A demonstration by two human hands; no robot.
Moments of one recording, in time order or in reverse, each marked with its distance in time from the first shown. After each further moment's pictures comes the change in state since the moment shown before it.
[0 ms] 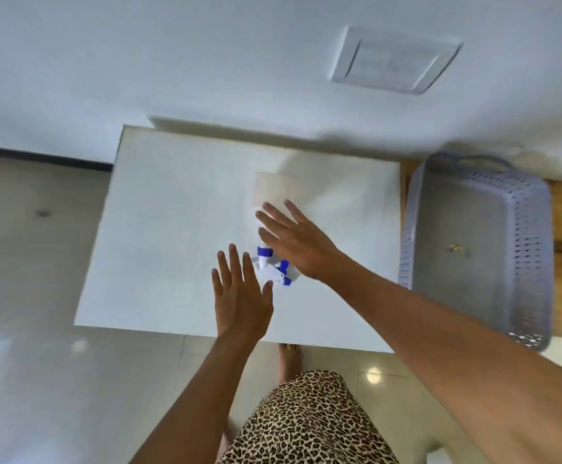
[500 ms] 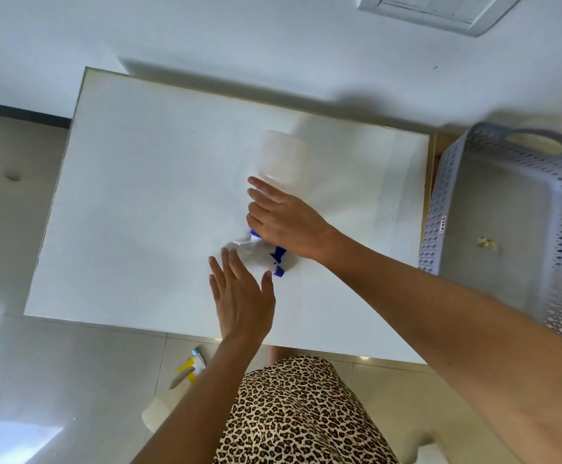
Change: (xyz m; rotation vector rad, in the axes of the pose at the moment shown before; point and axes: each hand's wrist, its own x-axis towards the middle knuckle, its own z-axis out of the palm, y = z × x) left_hand 0.021 0.016 0.051 -0.399 0.078 -0.236; right_hand 0.037 0.012 0.051 -0.315 0.309 -0.189
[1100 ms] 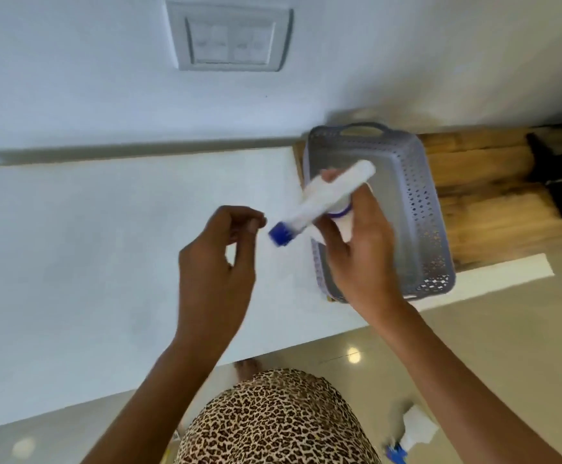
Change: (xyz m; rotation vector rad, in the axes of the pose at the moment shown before) left_hand -0.071 0.147 -0.084 -0.473 -0.041 0.715; right_hand -0.174 0.026 -0.167 0.888 0.570 1.495
